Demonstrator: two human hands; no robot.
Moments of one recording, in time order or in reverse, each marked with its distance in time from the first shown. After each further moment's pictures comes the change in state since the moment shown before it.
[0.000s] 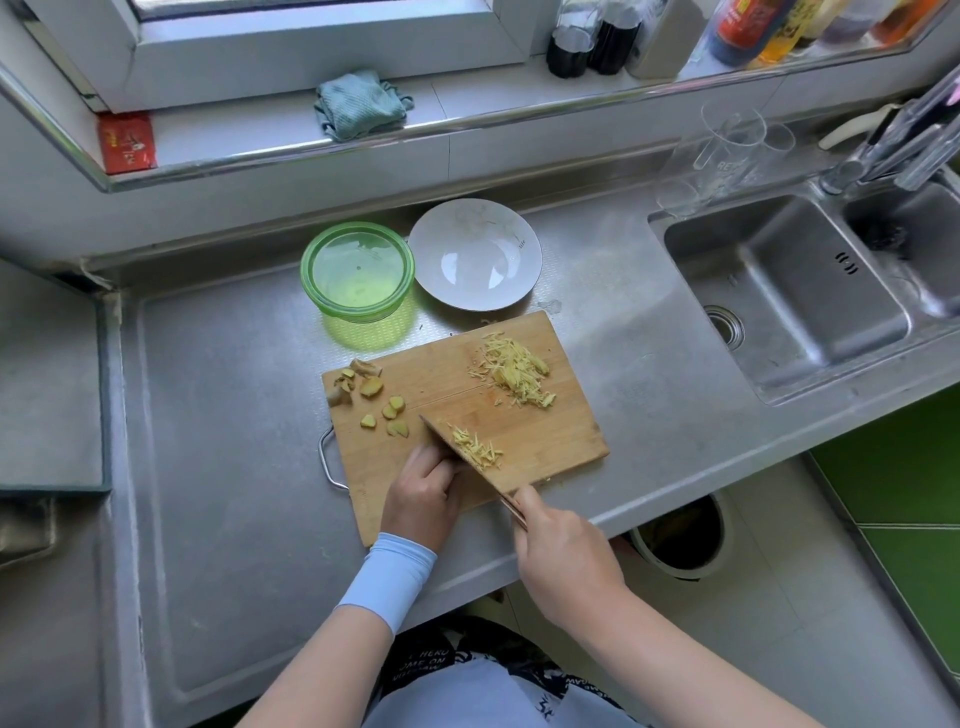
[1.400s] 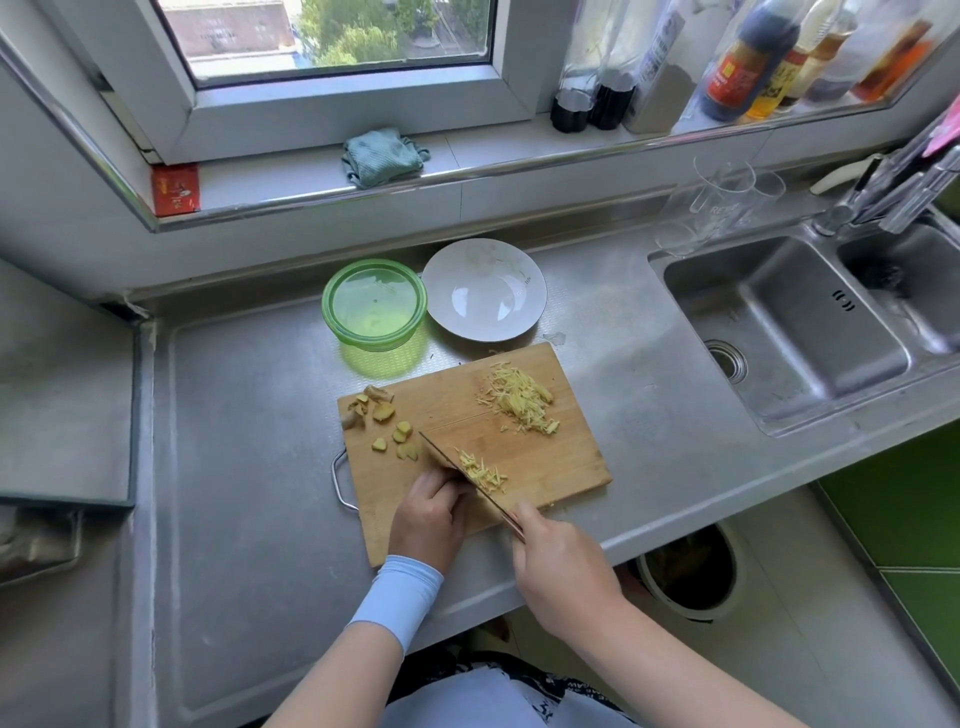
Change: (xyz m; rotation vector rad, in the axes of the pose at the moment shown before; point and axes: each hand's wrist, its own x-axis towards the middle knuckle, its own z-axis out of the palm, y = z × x) left_hand -0.002 0.002 -0.001 -0.002 -0.017 -0.054; right_hand 0.005 -0.003 -0.007 0.039 0.004 -0.025
